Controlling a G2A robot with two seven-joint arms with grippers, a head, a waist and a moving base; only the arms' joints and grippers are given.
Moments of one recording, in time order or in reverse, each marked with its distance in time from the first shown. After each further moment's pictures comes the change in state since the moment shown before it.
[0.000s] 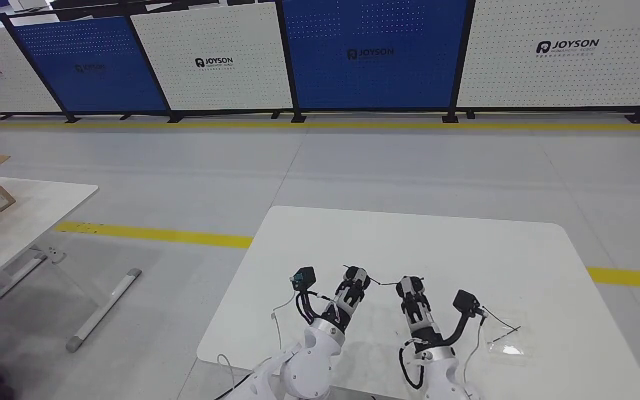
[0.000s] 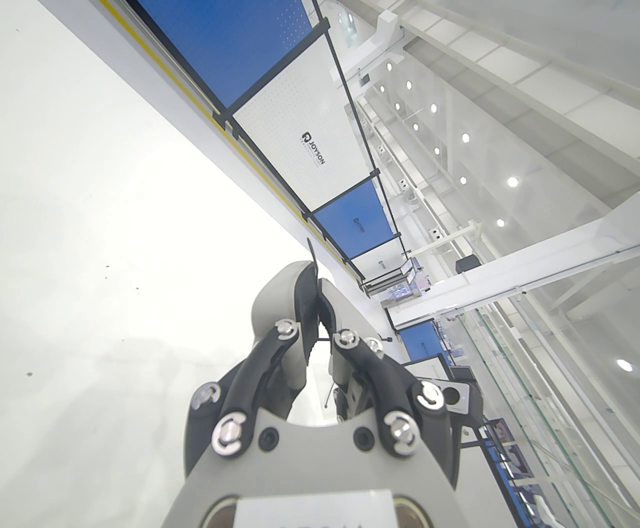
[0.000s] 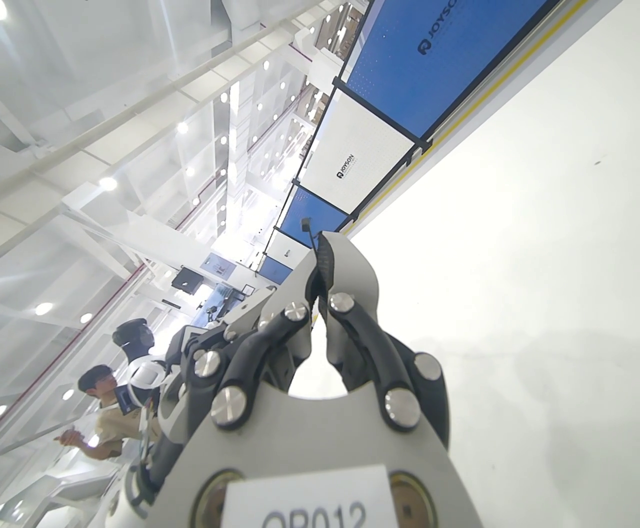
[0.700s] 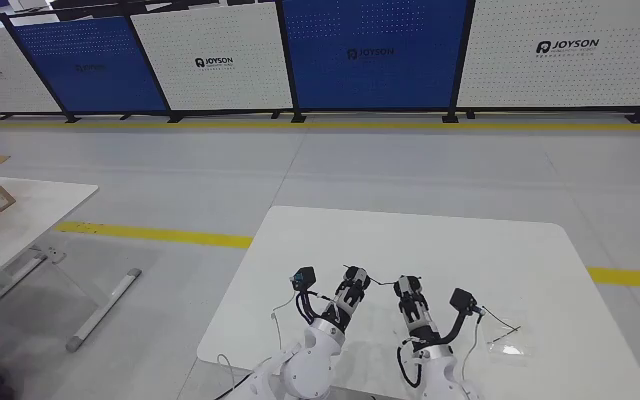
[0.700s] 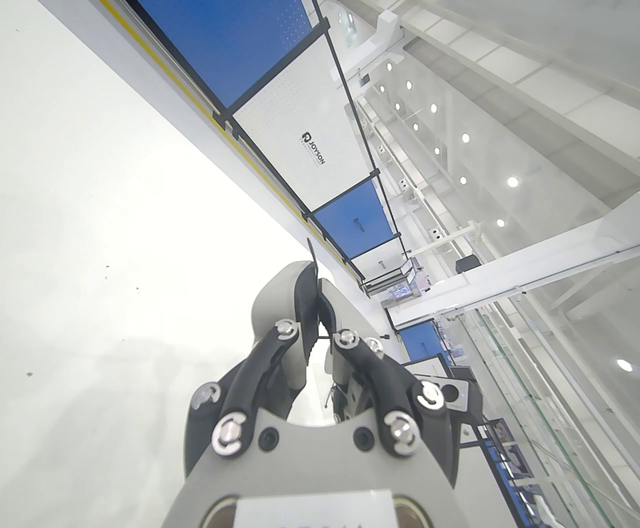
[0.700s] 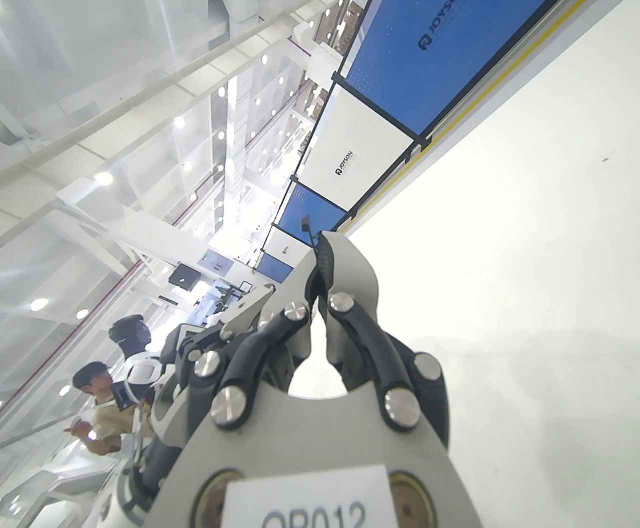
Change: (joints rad) left arm 0.000 0.000 0.000 0.000 0.000 0.000 0.000; right arm 0.010 -0.005 -0.004 0.012 -0.006 0.000 0.009
